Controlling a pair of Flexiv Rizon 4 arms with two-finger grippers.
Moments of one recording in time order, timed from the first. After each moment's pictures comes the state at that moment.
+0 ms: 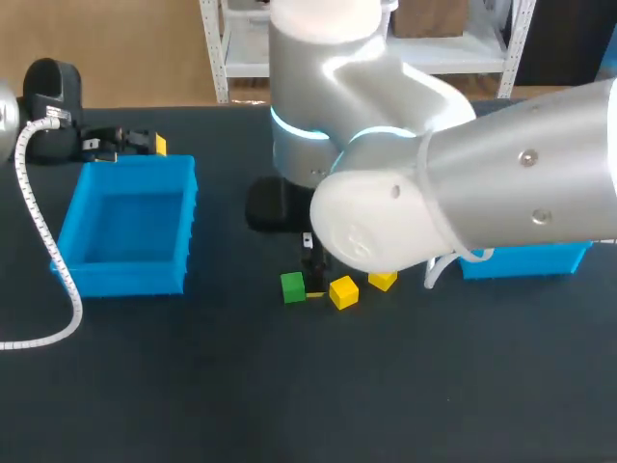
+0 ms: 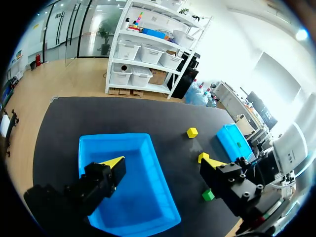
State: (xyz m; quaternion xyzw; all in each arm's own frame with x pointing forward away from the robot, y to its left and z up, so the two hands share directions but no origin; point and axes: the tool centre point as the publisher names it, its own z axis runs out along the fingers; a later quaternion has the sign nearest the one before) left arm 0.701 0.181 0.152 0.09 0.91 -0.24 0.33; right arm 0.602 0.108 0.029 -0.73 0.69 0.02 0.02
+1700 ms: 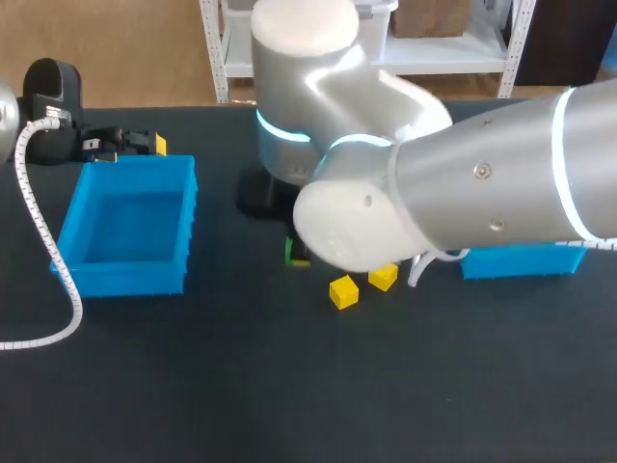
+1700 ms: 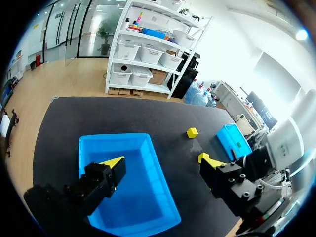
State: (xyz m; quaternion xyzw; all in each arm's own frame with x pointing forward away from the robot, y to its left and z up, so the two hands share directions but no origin) left arm 0.701 0.181 0.152 0.09 0.91 -0.24 0.33; right arm 0.645 0.117 0.027 -0.66 0.75 -0.01 0.05
